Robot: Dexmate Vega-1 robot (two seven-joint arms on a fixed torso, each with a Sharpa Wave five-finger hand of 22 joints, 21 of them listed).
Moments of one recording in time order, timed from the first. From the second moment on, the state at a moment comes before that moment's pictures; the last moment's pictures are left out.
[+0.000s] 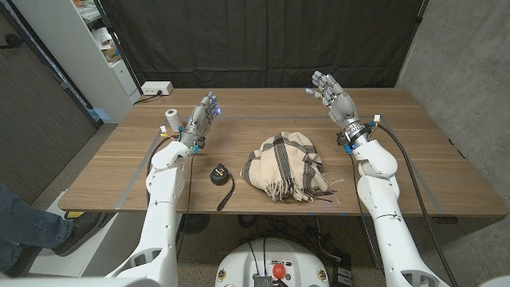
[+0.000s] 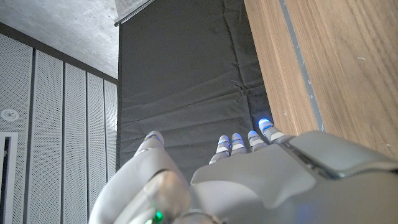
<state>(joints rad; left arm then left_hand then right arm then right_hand) 0.88 -0.05 -0.28 -1.41 -0.05 -0.02 -0.51 0.29 -0.03 0.28 0.02 0.21 -0.08 0.04 0.19 0.17 -0.15 0.01 0.23 0.19 -0.17 0.04 0.20 0.18 -0.17 -0.01 0.44 0.17 -1.01 0.00 0.12 -1.56 0.23 0.45 0.63 0.27 -0.07 0.33 -0.03 0.27 0.14 0.01 0.21 0.20 0.09 0.05 0.27 0.19 0.03 0.01 0.23 0.27 0.20 -0.02 0.52 0.16</state>
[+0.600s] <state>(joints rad) 0.88 -0.05 -0.28 -1.41 -0.05 -0.02 -0.52 0.29 -0.03 0.28 0.02 0.21 -0.07 0.04 0.19 0.17 -0.14 0.01 0.23 0.19 -0.17 0.04 0.20 0.18 -0.17 -0.01 0.43 0.17 -1.03 -0.01 0.10 -1.56 0.17 0.55 0.59 0.27 -0.07 0.32 -0.03 0.28 0.15 0.01 0.21 0.20 0.10 0.05 0.27 0.19 0.04 0.00 0.23 0.26 0.22 -0.02 0.52 0.16</state>
